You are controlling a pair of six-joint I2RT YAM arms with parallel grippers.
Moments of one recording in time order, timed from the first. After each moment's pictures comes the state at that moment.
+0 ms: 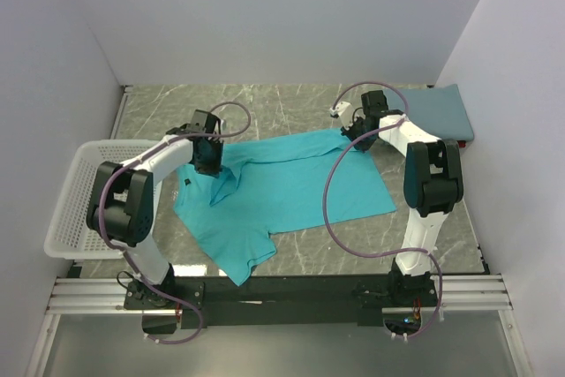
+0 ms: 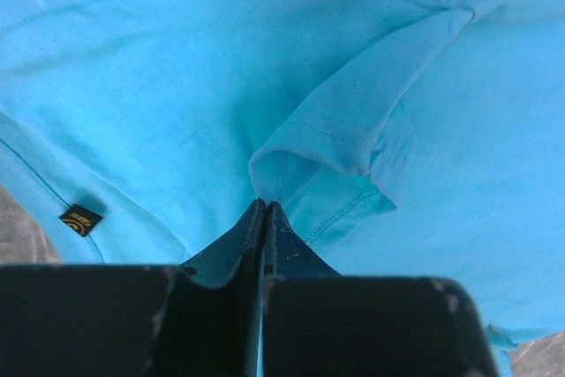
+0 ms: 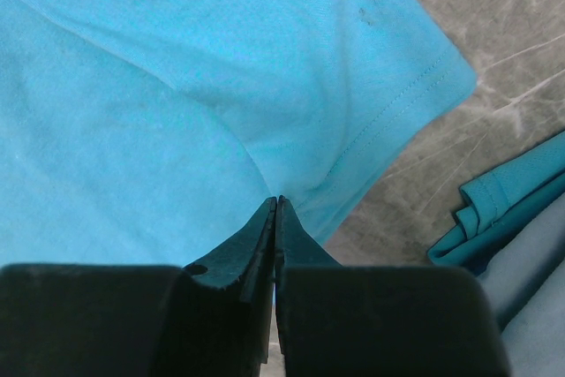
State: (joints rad) left arm -0.28 1.71 1.15 -0.57 0.02 -0.20; right arm 0.12 1.96 1.40 -0.51 -0.20 -0.74
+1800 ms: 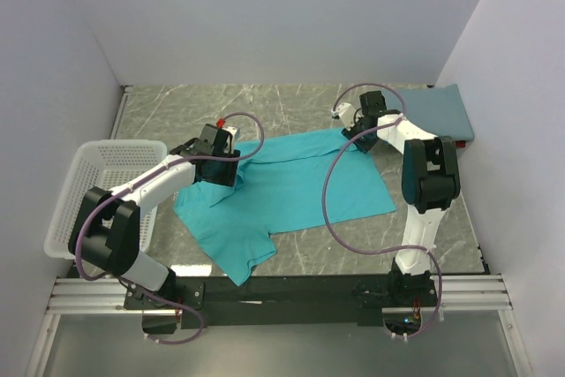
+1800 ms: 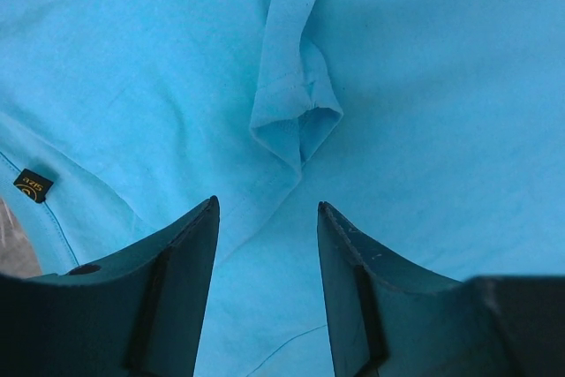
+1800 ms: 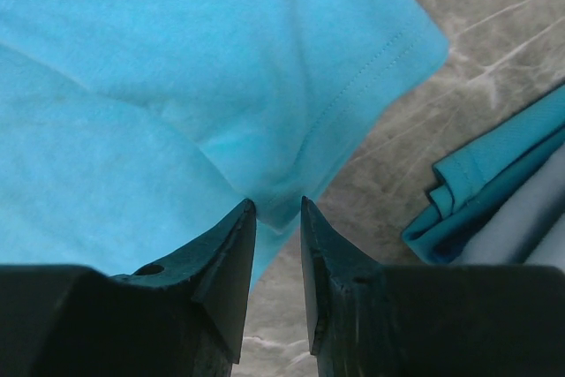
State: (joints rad) left arm -0.43 1.50 0.99 -0.48 -0.05 -0.20; right arm 0.12 2.00 1.42 -0.50 -0.08 -0.75
